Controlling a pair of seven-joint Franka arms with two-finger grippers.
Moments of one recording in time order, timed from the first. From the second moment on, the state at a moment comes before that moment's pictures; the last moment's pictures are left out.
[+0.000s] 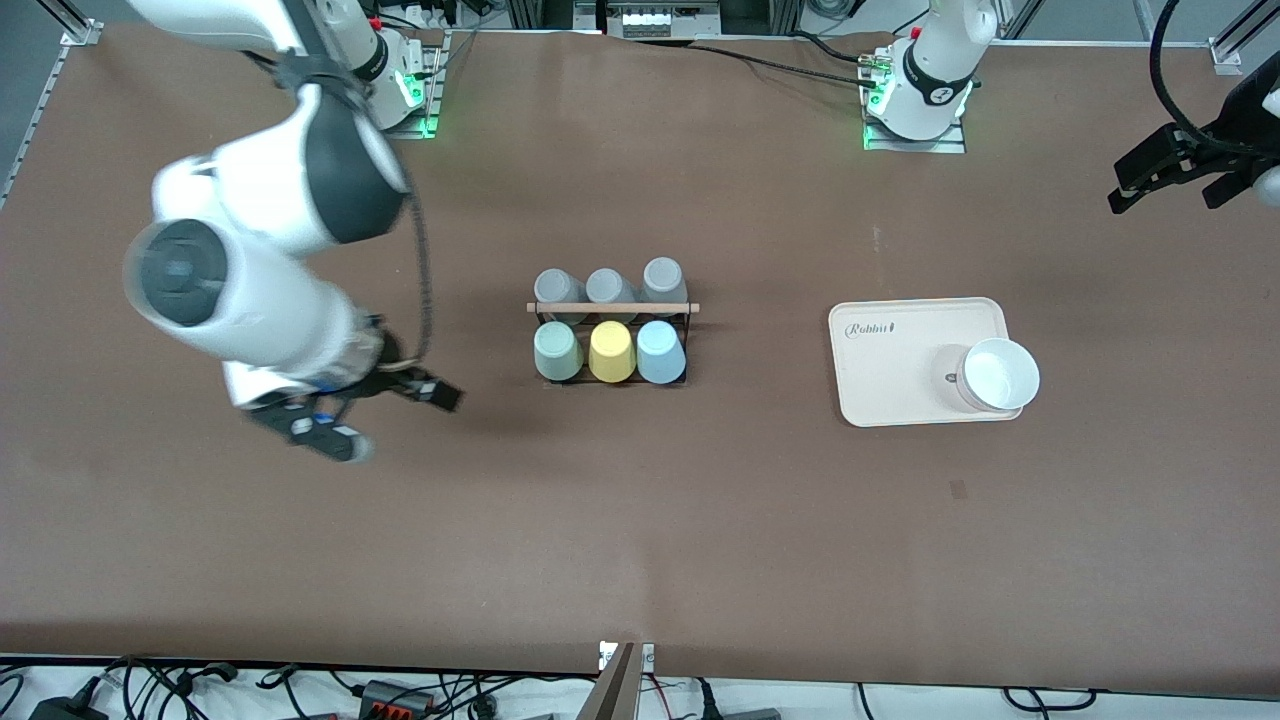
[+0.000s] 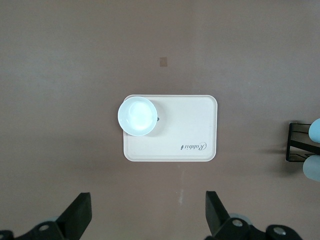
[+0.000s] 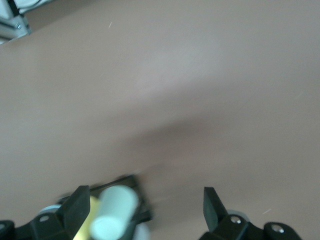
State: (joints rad) left arm 0.07 -0.08 -0.08 -1.57 -0.01 1.50 -0.09; right arm 0.36 0.59 -0.07 -1.06 0.08 1.65 0.62
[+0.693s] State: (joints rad) left arm 0.07 -0.08 -0.08 -1.57 -0.01 1.50 -0.09; right arm 0.03 0.42 -0.05 -1.18 0.02 1.66 0.11
